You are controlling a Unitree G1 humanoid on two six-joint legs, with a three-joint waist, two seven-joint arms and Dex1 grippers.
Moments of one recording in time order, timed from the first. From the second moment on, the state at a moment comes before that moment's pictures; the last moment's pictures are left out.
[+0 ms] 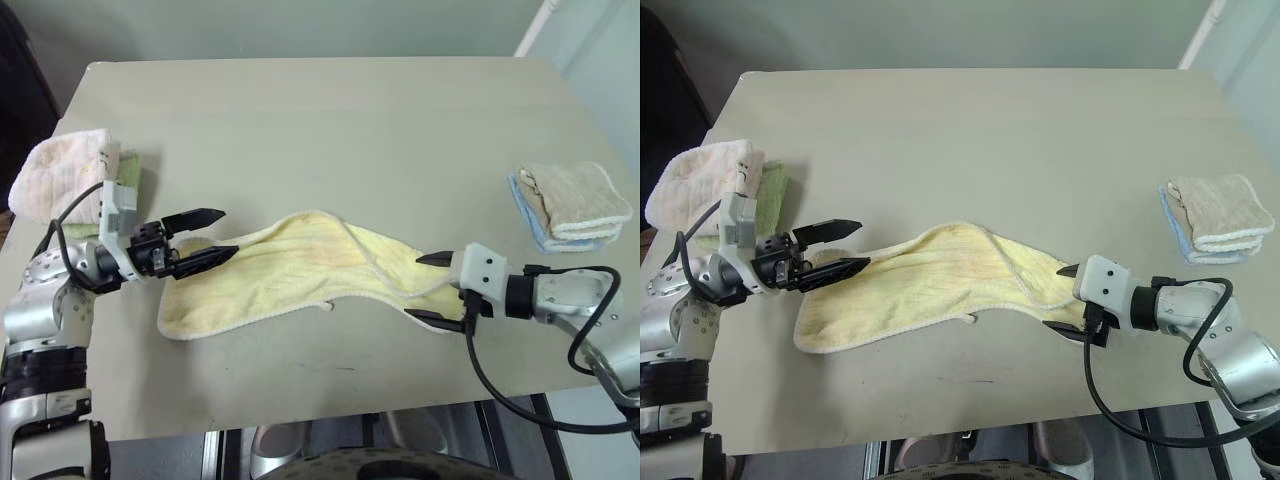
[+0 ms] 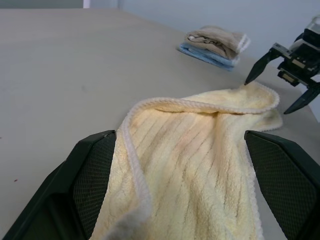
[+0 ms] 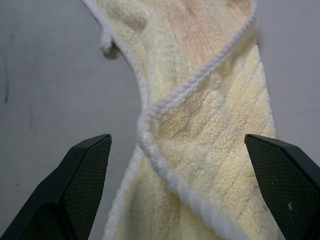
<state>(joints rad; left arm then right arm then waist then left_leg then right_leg) -0.30 0.79 0.27 0.21 -0.63 0.35 -1.37 -0.10 -0.89 0.11 -0.57 0.30 0.50 0.90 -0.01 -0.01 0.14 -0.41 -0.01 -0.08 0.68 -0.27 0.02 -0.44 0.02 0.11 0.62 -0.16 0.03</state>
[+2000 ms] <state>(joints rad) -0.47 0.93 0.19 0.54 -0.49 0.38 -1.52 -0.31 -0.89 -0.17 -0.54 0.64 0.62 0.98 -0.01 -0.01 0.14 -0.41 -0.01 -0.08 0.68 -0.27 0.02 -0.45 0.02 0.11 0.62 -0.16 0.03</state>
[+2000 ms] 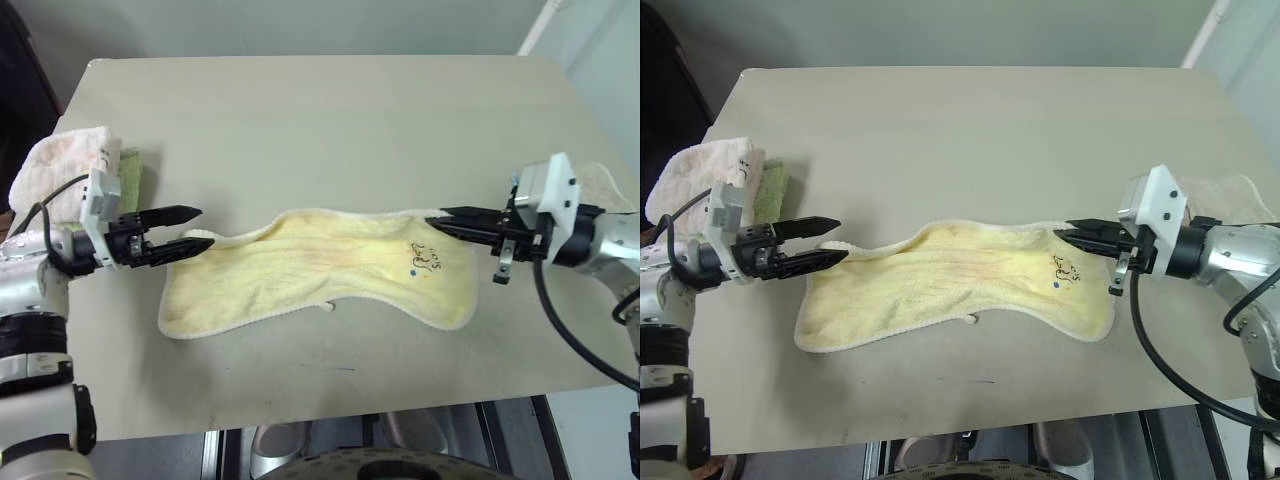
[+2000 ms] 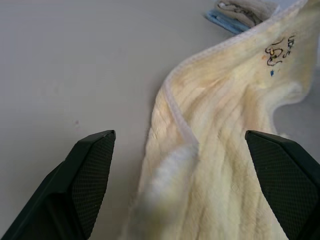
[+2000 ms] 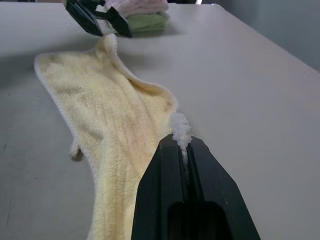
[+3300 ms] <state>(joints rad) -0.56 0.93 0.08 0.69 -0.34 0.30 -1.54 -0.35 -0.96 -0.20 -0.48 0.66 0.60 1.02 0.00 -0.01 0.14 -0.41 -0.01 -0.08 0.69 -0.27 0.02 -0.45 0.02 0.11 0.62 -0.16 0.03</state>
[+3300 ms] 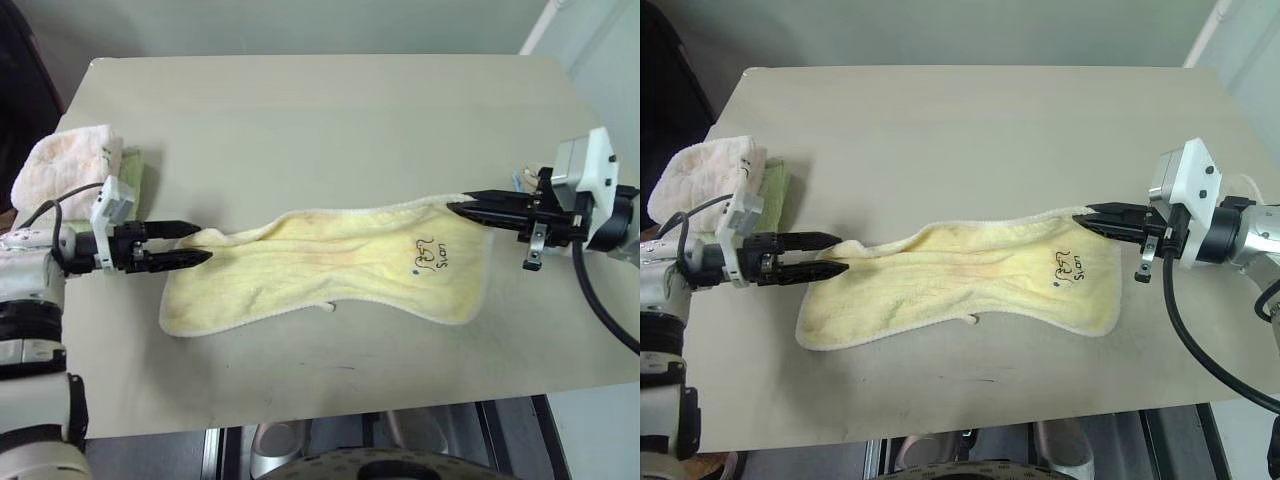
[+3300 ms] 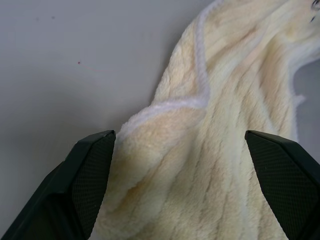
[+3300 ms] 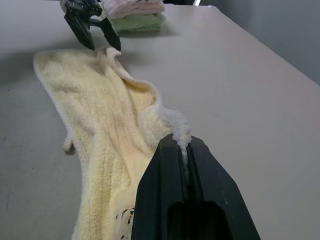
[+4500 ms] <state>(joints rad) -0.71 0.78 0.06 0.94 -0.28 0.14 -1.55 -0.33 -0.95 -0.22 -0.50 0.67 0.60 1.00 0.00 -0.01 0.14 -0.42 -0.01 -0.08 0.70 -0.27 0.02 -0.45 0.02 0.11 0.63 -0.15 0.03</state>
